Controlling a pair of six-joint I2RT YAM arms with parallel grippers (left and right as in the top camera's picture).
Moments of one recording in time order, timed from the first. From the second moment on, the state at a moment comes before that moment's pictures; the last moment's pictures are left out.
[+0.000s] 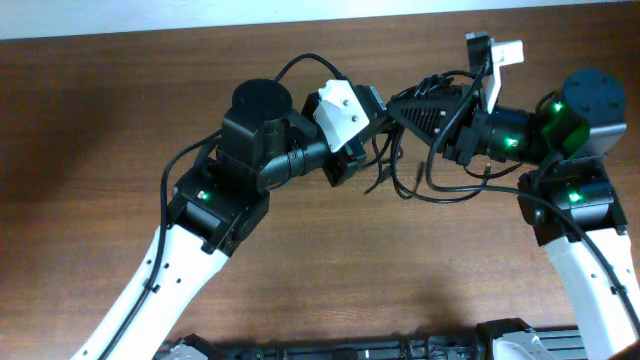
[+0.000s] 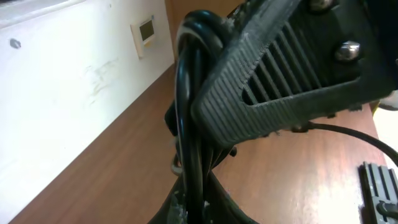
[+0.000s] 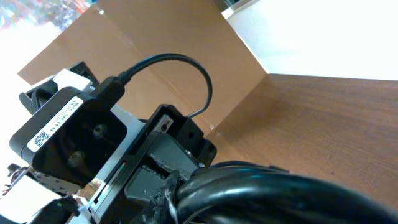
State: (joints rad) left arm -0.60 1.33 1.37 -0.33 0.52 0.24; right arm 0.08 1.14 1.14 -0.03 -1.14 0.68
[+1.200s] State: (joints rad) left arm -0.52 1.33 1.36 -0.29 0.62 0.05; right arm 0.09 1.15 1.14 -0.02 -1.10 0.68
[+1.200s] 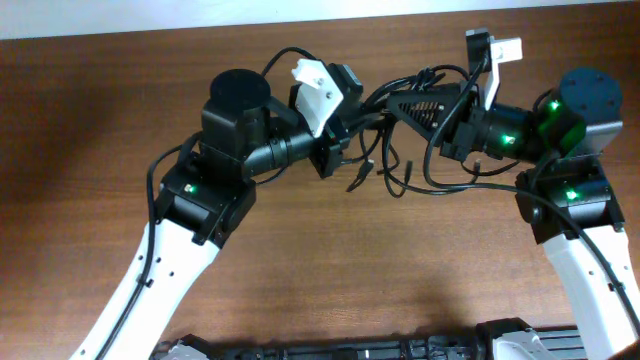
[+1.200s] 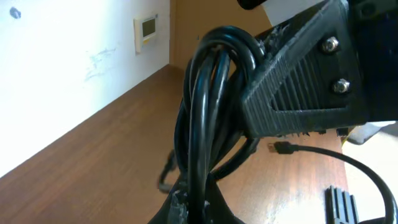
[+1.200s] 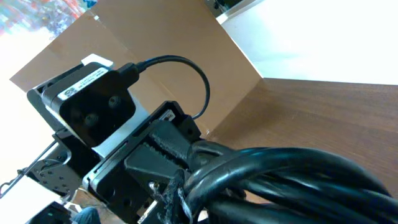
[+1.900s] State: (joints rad) left arm -0.45 1.33 1.37 -0.35 0.54 0.47; right arm 0.09 1.15 1.14 0.19 -1.24 0.88
